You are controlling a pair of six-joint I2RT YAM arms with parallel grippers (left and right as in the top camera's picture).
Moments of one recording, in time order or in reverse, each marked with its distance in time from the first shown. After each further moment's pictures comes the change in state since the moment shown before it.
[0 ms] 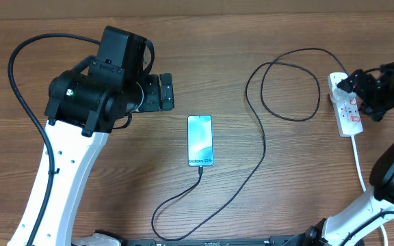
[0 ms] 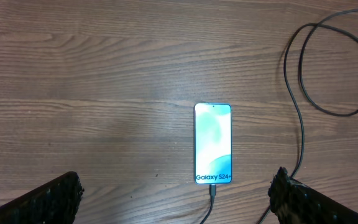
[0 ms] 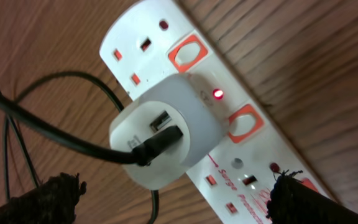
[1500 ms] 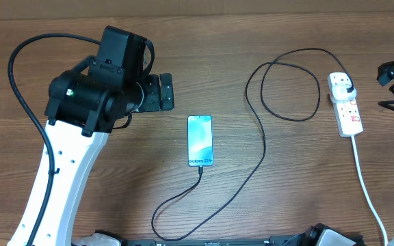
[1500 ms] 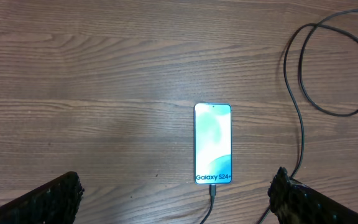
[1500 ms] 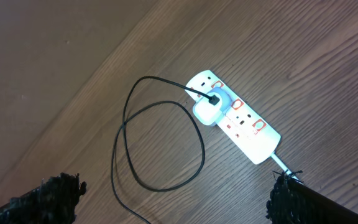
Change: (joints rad) left arm 0.000 0.000 0.000 0.000 0.000 0.000; right arm 0.000 -0.629 0.066 -0.265 0.096 0.131
